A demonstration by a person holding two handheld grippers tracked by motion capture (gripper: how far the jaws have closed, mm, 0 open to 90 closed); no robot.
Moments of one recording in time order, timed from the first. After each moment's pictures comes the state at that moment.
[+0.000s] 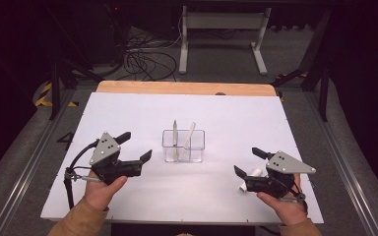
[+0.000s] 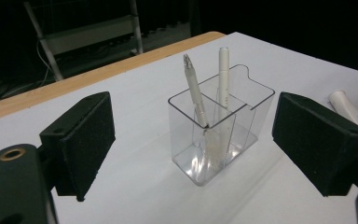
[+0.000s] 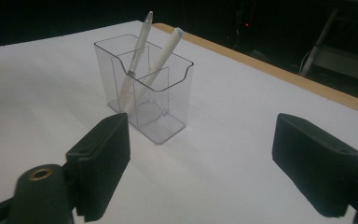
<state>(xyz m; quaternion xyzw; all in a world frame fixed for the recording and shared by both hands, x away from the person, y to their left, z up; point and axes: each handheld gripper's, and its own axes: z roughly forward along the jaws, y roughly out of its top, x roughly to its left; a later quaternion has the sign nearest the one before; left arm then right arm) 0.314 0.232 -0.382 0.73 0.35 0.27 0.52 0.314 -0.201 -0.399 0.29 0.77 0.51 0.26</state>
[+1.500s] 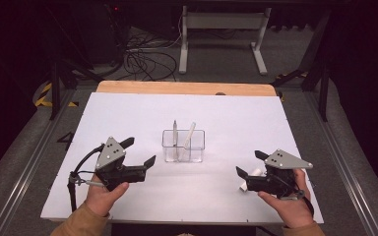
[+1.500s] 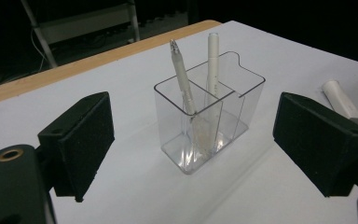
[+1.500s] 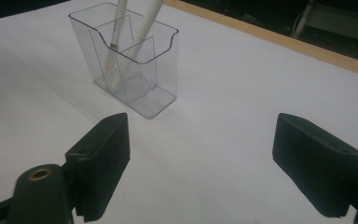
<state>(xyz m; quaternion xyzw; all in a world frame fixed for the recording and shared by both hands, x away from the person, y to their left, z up) 0.306 0.221 -0.387 0.74 0.36 0.26 0.51 0.316 -0.202 -0.397 0.35 0.78 0.45 0.24</state>
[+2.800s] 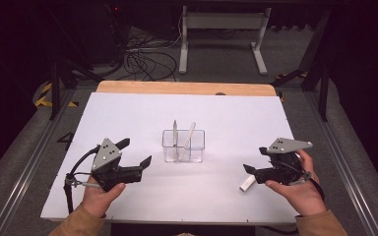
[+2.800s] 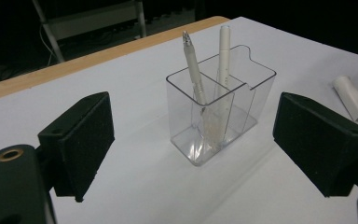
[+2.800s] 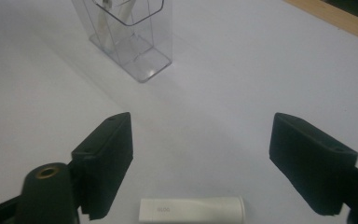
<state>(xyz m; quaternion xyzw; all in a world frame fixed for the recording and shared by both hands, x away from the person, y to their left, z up) 0.304 0.229 -0.391 0.74 0.37 0.26 0.50 0.344 -0.218 -0.377 0.32 0.85 0.38 0.19</state>
